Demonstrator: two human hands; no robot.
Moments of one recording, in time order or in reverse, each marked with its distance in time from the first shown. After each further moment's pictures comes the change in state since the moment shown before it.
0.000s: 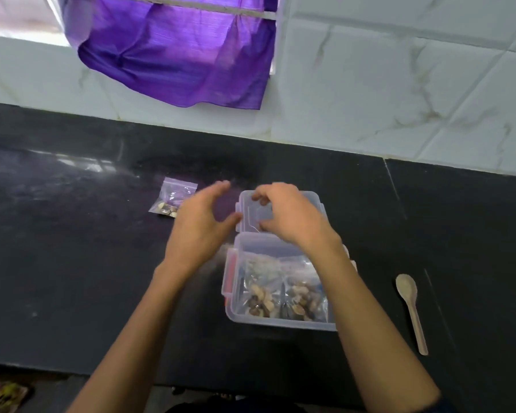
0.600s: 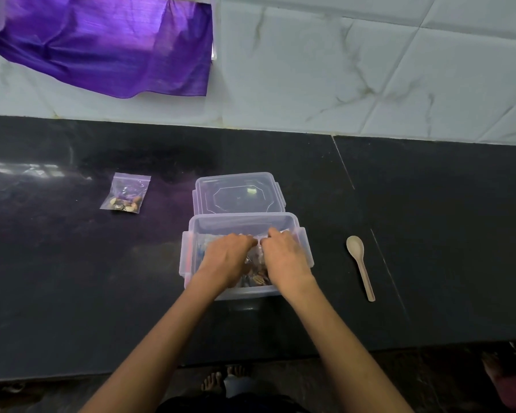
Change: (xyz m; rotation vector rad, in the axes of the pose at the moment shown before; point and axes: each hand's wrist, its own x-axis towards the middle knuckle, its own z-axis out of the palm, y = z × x) left_hand -0.036 0.015 0.112 0.504 -0.561 0.261; right_hand -0.077 0.061 0.058 -0.318 -0.072 0.292
